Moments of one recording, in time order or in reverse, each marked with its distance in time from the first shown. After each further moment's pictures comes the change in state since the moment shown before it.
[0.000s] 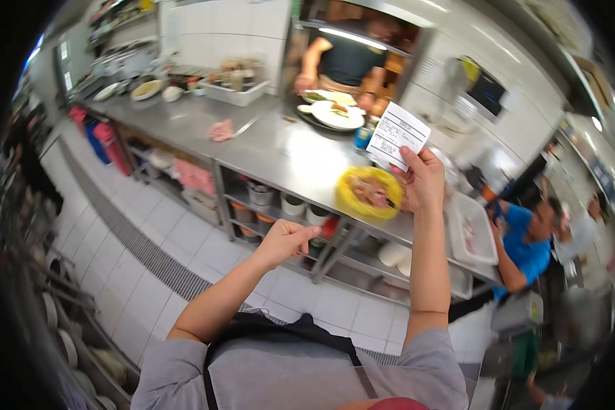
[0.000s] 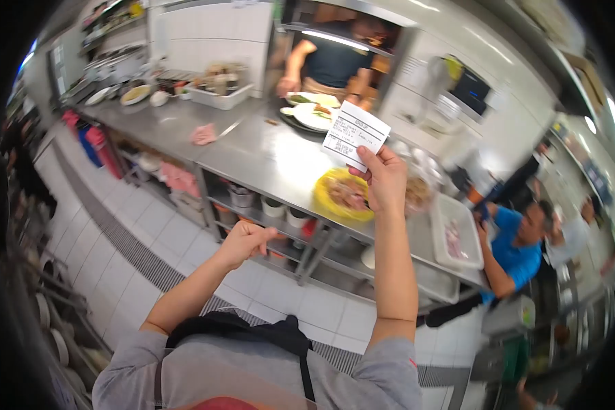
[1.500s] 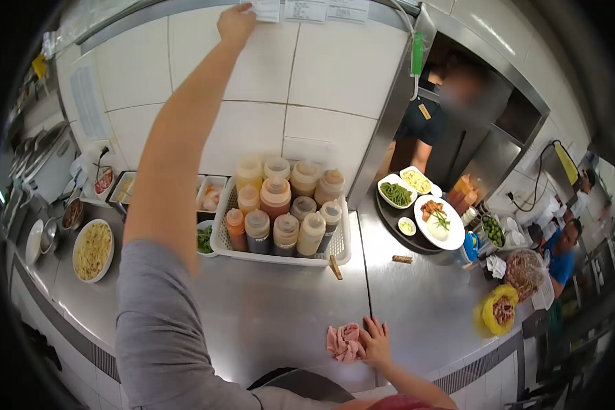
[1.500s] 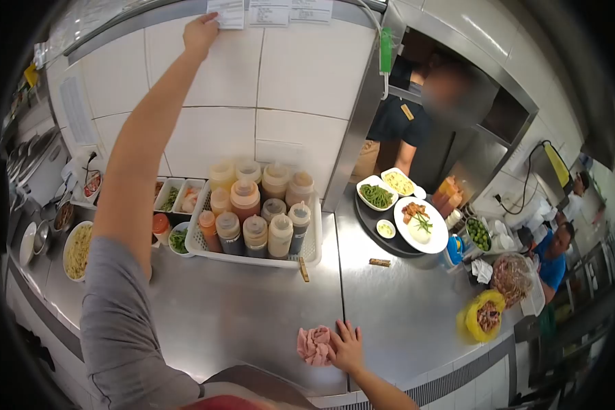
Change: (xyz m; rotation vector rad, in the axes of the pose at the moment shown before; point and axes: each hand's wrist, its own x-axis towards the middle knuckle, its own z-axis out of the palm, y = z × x) left_hand 0.837 0.314 -0.801 0.421 0.702 0.754; right_hand 0.250 0.546 0.365 -1.550 -0.093 0.165
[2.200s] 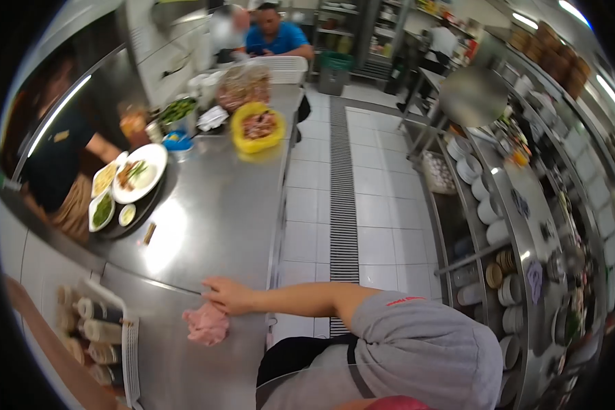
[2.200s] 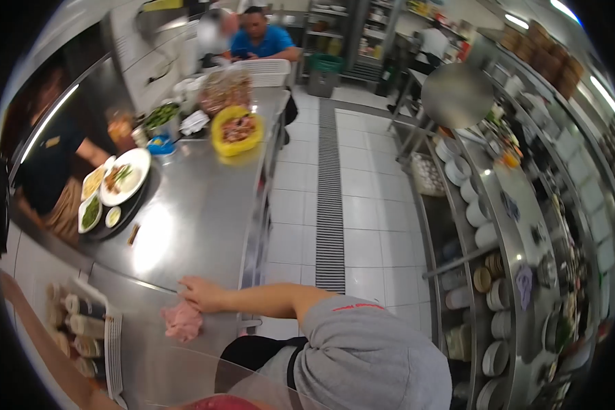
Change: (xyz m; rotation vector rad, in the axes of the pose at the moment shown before) left_hand -0.271 0.158 0.055 -0.624 0.089 0.431; right_hand -0.055 -0.004 0.023 0.126 0.468 0.230
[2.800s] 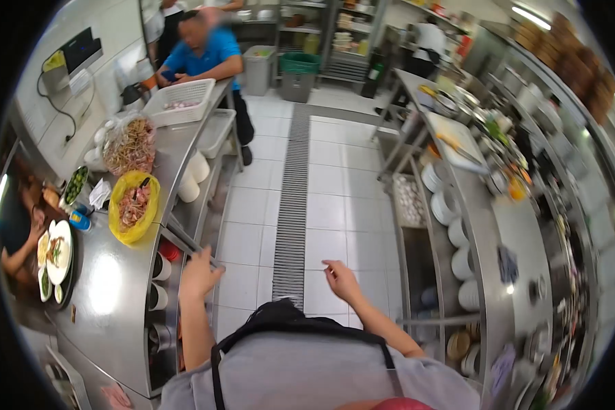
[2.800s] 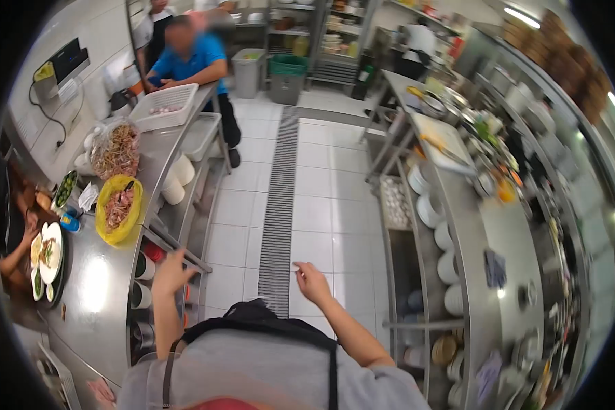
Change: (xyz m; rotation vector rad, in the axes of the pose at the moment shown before) left_hand -0.524 0.562 0.246 -0.039 -2.041 -0.199; right_hand -0.416 0.255 -0.482 -0.176 0.508 0.920
